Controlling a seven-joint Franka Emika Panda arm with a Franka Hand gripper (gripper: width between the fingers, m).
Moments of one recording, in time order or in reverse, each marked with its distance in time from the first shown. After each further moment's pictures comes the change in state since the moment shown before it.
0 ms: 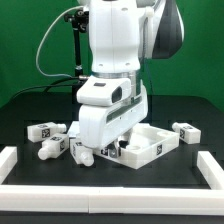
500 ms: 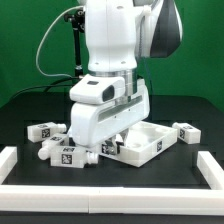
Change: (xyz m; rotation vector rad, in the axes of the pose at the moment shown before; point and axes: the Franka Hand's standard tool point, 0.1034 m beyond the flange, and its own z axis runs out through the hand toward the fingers) arm -0.007 0.008 -0.007 0.038 -0.004 0.249
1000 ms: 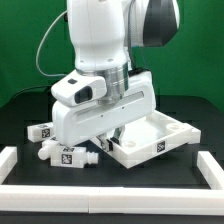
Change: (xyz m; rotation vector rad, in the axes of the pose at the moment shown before) arm 0.008 0.015 -0.012 0.081 -0.039 0.213
